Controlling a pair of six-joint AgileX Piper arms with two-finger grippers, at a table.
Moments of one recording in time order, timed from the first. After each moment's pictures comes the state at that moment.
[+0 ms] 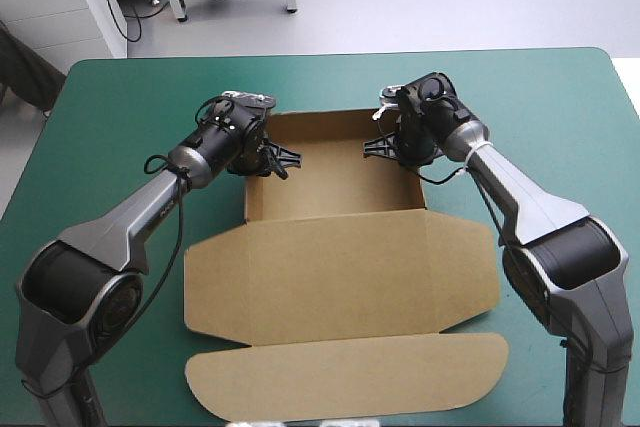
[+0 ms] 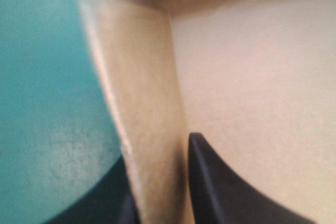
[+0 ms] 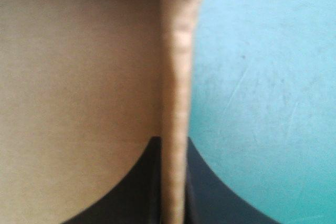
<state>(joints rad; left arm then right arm) -0.51 1.91 -1.63 0.23 0.99 -0.46 0.44 2.03 -1.86 -0.10 1.15 0.34</state>
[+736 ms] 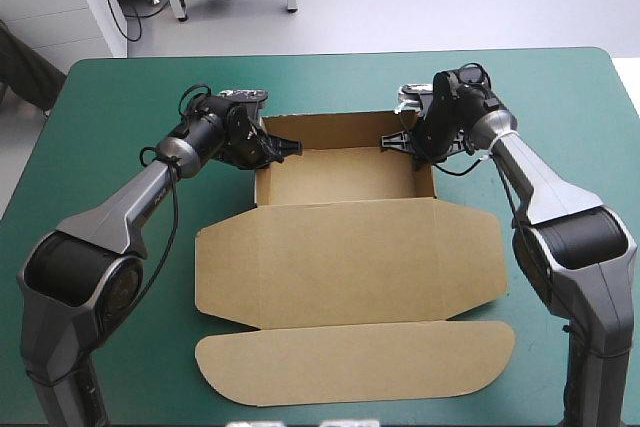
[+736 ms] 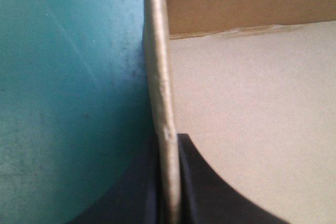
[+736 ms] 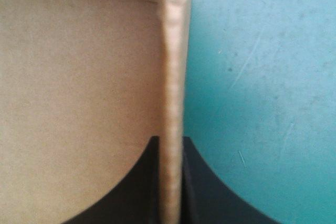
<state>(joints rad) -0.40 1.95 -1.65 -0.03 0.90 -0.34 0.30 2.08 -1.88 0.09 1.15 0.14</state>
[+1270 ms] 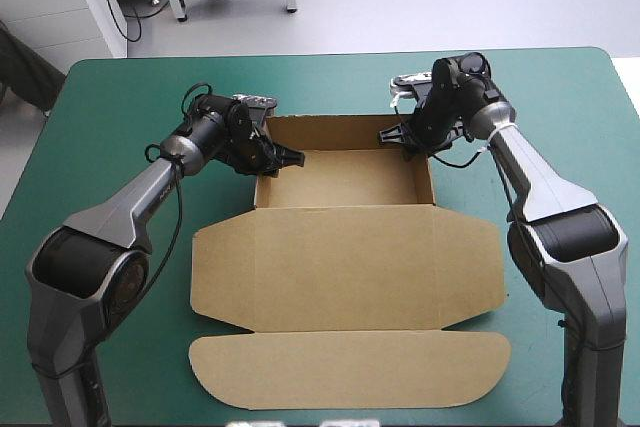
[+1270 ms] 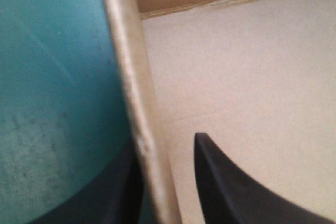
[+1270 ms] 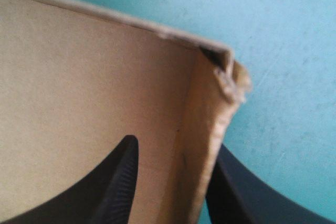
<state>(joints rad) -0.39 1.98 -1.69 -0.09 0.97 -0.17 0.30 2.12 -2.02 0.11 1.23 0.00</state>
